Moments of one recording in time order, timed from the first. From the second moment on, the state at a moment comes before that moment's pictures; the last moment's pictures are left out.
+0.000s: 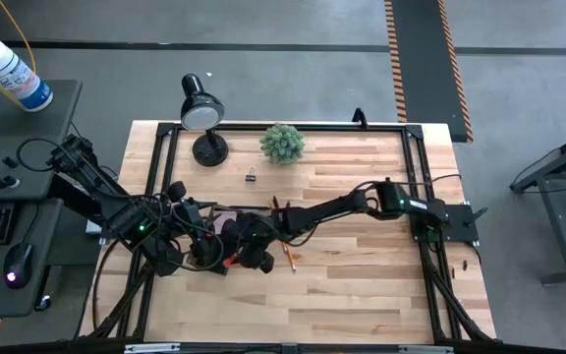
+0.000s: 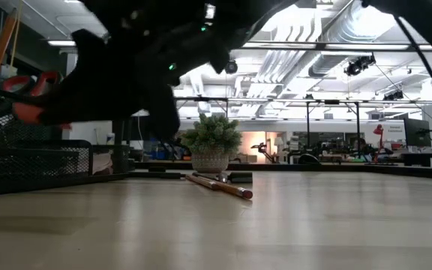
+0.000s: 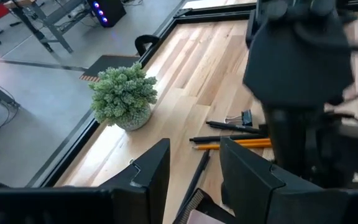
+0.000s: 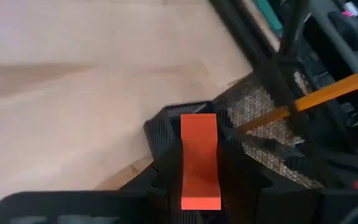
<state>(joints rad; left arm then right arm) -0.63 1.15 1.05 -1.05 -1.07 -0.76 0.13 2.38 1.81 0.01 -0.30 -0.89</state>
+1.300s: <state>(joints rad) -0.63 1.15 1.05 -1.05 -1.07 -0.76 0.12 2.44 1.91 -0.03 -0.24 -1.06</state>
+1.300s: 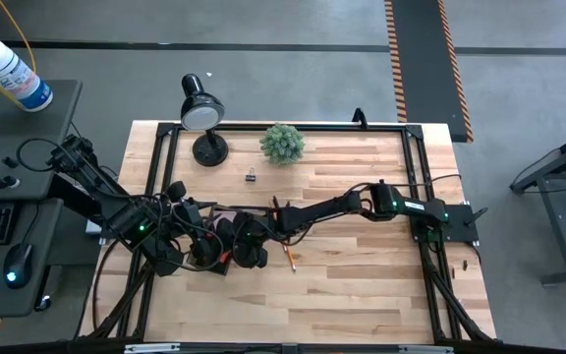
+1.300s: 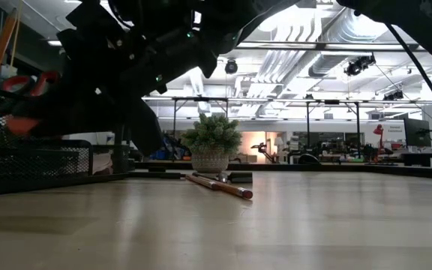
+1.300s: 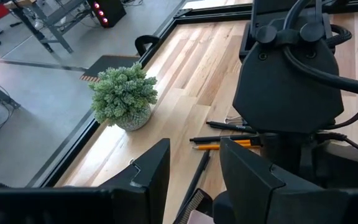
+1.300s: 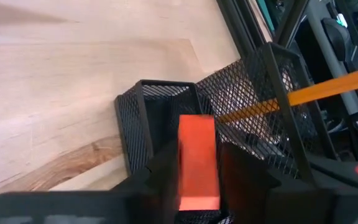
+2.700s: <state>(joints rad) -0.63 1.15 1.05 -1.05 -1.05 -0.76 -0.03 2.26 1.88 -0.60 -0.07 -0.69</state>
